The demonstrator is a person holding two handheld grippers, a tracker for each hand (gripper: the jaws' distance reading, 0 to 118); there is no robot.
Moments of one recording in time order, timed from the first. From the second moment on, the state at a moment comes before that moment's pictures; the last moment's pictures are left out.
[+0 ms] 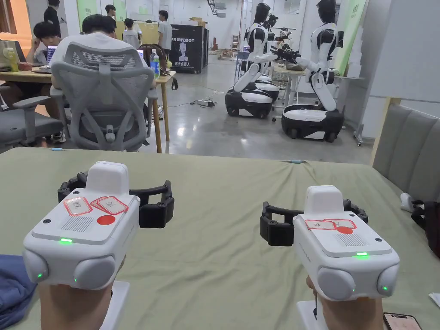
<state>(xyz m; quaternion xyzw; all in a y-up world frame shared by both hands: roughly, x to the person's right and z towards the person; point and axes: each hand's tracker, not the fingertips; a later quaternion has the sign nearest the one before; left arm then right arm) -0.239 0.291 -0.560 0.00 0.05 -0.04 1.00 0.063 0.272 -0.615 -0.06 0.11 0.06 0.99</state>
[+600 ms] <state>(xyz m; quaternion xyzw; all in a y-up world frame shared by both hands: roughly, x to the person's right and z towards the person) -0.238 0.288 -0.559 -0.02 0.05 -0.04 1.00 0.059 0.275 -0.616 -0.08 0.12 0.03 0.99</state>
